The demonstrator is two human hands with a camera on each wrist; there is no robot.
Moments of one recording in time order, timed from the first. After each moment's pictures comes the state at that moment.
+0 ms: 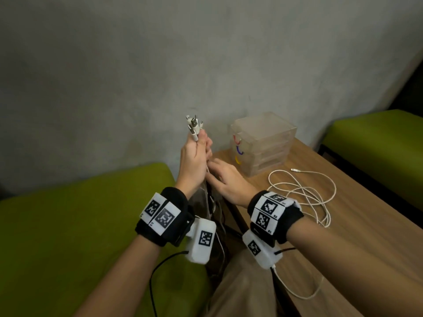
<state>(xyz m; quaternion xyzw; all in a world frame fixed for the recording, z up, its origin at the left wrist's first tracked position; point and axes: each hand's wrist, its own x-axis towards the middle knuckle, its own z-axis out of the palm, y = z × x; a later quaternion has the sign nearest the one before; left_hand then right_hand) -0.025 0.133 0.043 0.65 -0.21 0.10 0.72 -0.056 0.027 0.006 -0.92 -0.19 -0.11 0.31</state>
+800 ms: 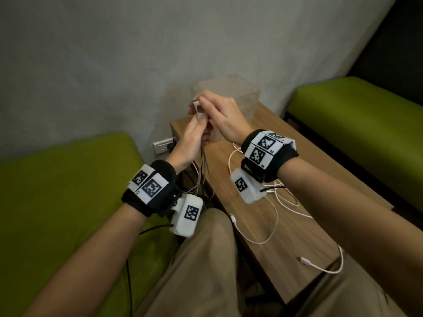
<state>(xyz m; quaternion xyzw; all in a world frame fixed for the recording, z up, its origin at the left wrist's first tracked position) -0.058 0.076 0.015 0.62 -0.26 -0.12 0.73 -0.073 -0.032 0.054 -0.87 -0.16 -0.22 0.40</state>
